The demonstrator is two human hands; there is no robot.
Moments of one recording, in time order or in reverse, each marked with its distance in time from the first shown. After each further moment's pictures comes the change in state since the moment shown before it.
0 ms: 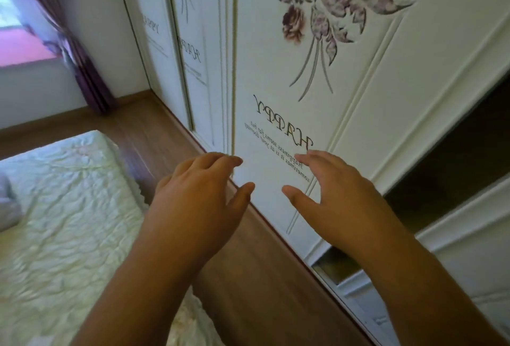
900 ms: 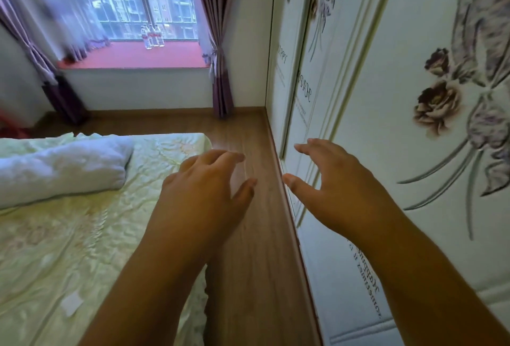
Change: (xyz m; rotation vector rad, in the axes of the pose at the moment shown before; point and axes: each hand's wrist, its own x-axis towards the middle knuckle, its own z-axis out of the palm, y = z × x) left_hand 0.202 -0.003 -0.011 0.085 0.262 -0.555; right_hand 0.319 -0.028 -0.018 0.099 -0.097 -0.625
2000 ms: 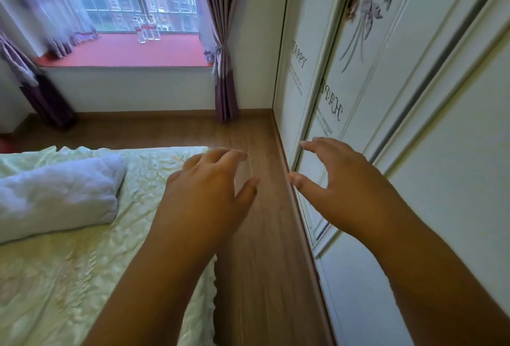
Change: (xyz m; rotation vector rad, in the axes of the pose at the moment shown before) left_hand 0.255 -0.116 0.021 -0.012 -0.052 0.000; right_hand 0.266 -0.036 0.063 -0.027 -0.017 0.001
